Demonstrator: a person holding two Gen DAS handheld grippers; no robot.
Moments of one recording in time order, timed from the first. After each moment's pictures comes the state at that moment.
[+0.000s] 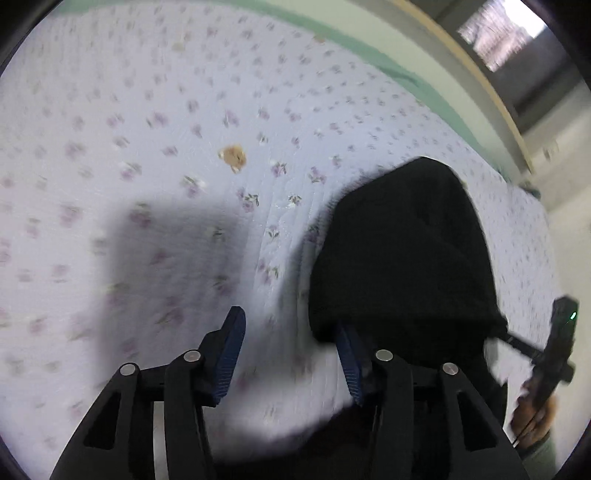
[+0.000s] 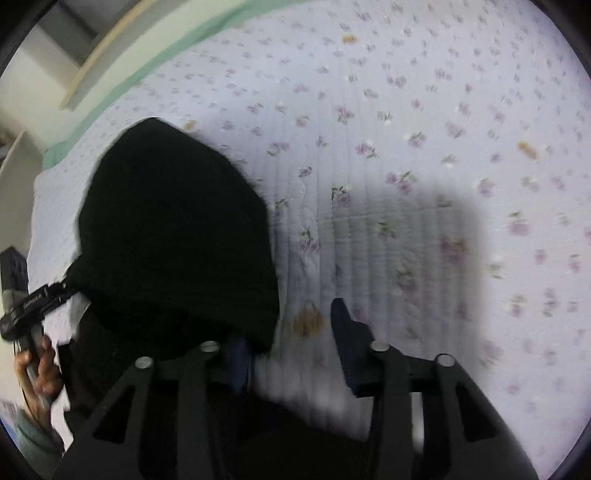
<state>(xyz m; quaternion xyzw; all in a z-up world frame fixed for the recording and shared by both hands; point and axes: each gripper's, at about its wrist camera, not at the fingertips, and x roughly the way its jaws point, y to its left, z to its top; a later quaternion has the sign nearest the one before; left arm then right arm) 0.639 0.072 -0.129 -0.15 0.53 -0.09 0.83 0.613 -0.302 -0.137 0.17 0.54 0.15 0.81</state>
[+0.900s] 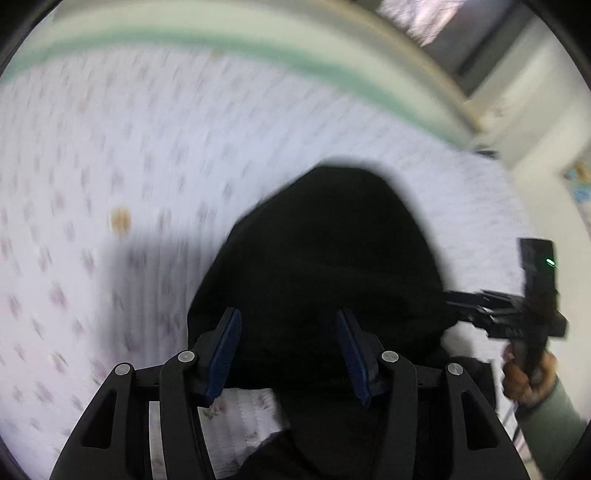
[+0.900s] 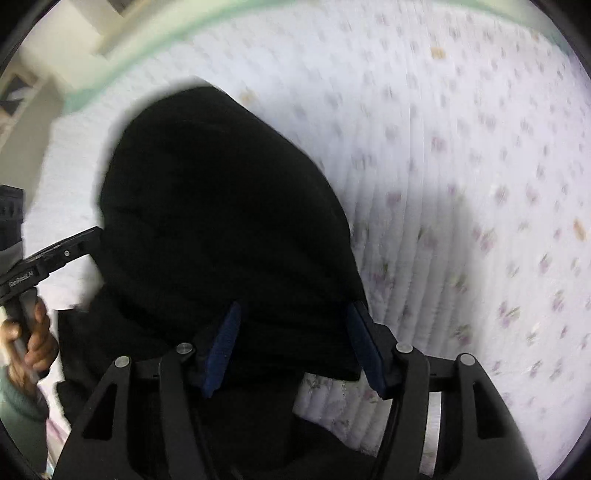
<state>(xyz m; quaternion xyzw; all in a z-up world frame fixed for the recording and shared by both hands) 0.669 0.019 -0.087 -0.09 0.48 -0.20 0.85 0.670 -0.258 -0.127 0.10 0.53 0.23 0.81</state>
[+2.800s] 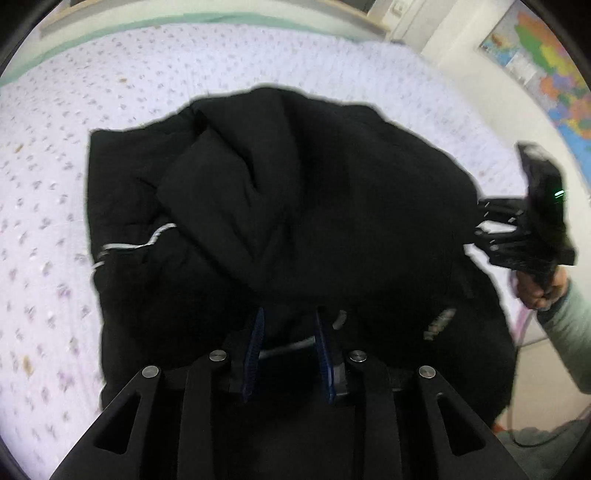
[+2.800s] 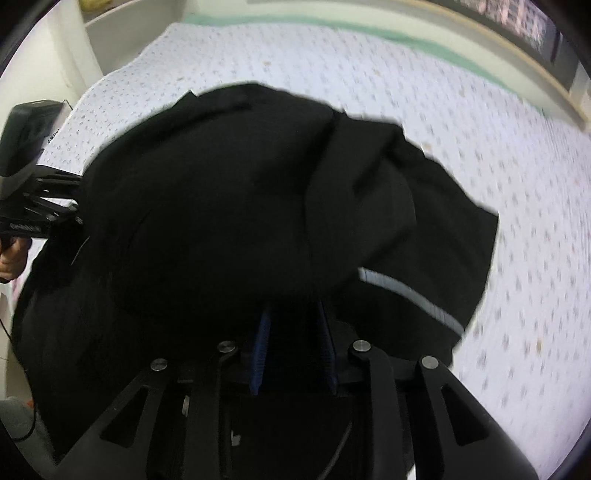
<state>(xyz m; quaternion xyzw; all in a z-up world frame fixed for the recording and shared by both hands) 0.302 0.020 -0.076 0.00 0.53 -0.26 0.81 0.322 -0.201 -0.134 -0.06 0.49 0.25 0.83</state>
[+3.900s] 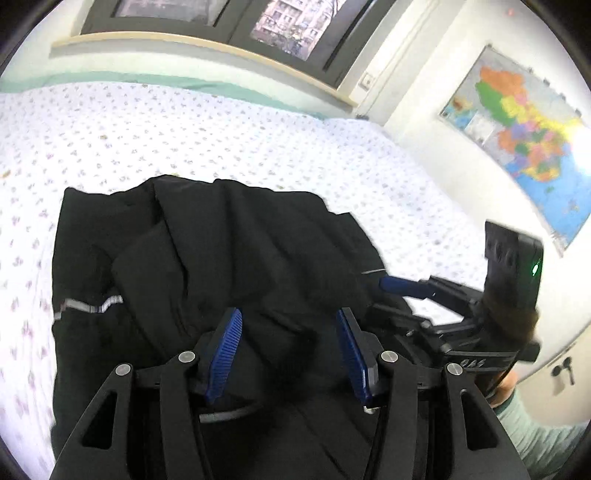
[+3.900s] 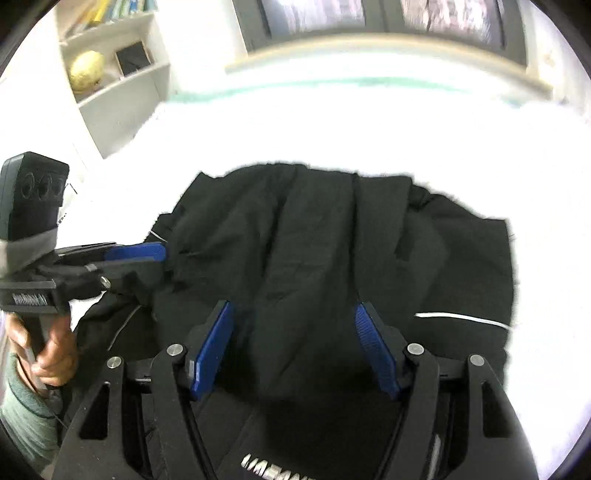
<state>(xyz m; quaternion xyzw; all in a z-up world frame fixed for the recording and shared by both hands) 0.253 0.013 -0.071 -0.09 0.41 -0.31 0.86 0.287 -0.147 -0.148 0.05 0.38 0.22 0.90</state>
